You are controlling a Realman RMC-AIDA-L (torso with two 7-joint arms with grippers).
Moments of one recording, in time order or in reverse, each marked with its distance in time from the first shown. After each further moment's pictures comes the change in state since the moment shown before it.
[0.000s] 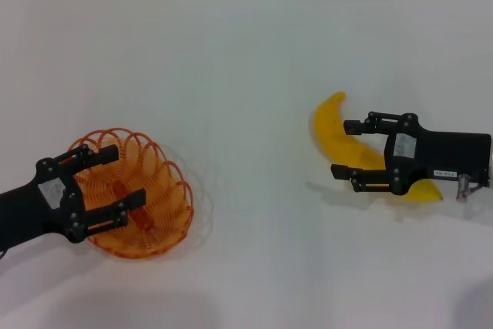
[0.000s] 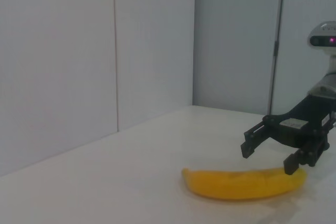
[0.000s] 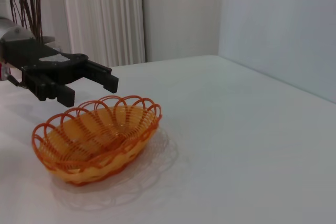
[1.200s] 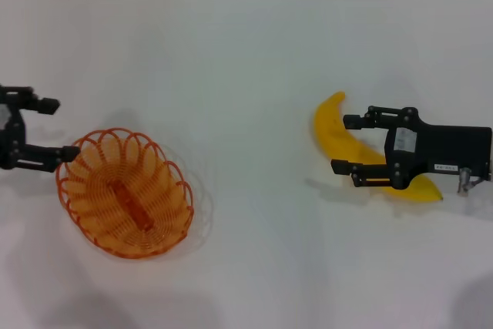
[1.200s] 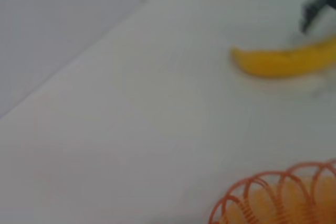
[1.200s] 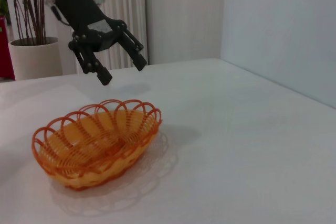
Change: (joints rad) left arm -0.199 0.009 -0.006 0.639 0.524 0.051 -0.528; right arm 0.013 -0.008 0.000 -0.003 0.000 -0.010 0.007
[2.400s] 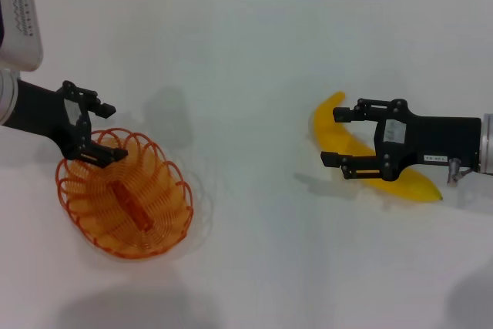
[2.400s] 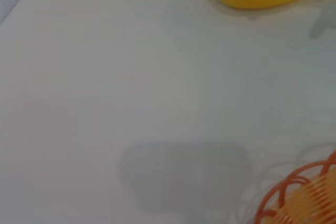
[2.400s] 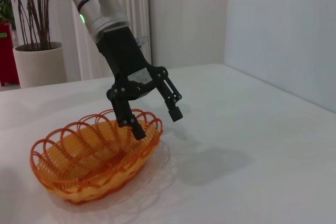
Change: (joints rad) left arm -0.240 -0.005 0.090 -0.336 0.215 -0.279 0.051; right arm 0.033 0.006 0.000 0.003 -0.003 0.005 0.030
